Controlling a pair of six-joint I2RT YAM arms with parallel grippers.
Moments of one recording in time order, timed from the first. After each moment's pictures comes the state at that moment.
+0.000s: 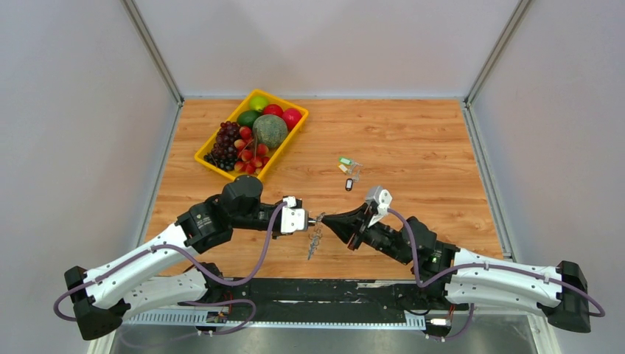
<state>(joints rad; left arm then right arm) -0.97 0.86 0.88 -0.42 0.50 0.53 1.24 0.71 0.44 0.38 0.16 0.26</state>
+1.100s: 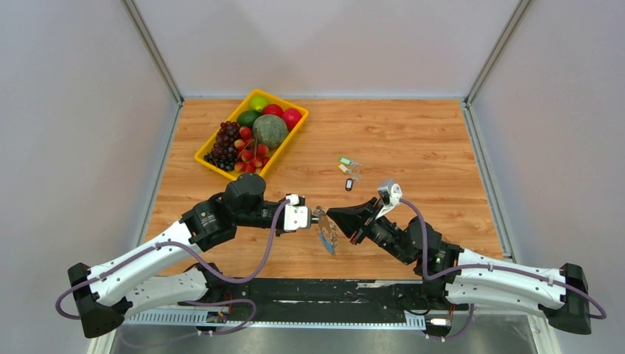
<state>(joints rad) -0.96 0.89 0.88 -0.37 0.51 0.53 1.23 0.68 0.45 0.36 0.30 0.42</state>
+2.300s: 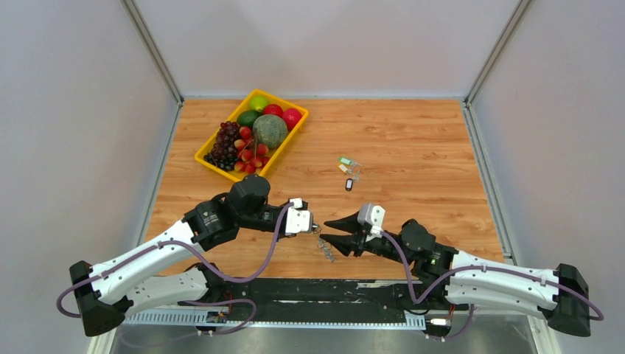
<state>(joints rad) -0.97 0.91 0.88 -0.44 0.54 0.53 1.21 0.66 0.35 0.42 -0.02 0.02</state>
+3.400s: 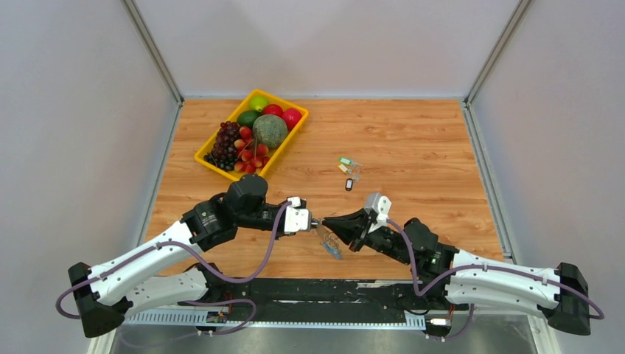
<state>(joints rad) -0.96 0.90 0.88 -0.42 0.53 0.53 1.22 0.70 0.39 0.44 0.06 0.11</state>
